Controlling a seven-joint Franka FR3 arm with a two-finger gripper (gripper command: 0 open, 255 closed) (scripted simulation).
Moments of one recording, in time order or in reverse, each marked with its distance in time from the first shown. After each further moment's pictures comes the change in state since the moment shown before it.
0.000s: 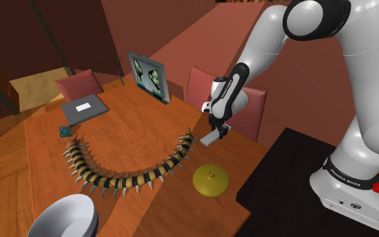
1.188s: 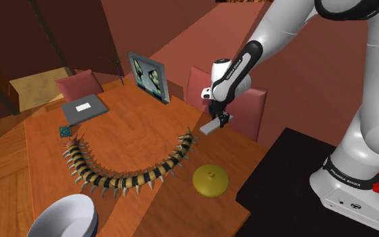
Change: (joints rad) arm 0.027 -0.214 -0.032 -0.049 -0.030 -0.167 0.026
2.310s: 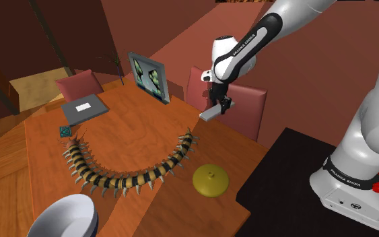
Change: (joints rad) arm 0.014 -0.204 -0.018 0.003 -0.040 -0.207 0.029
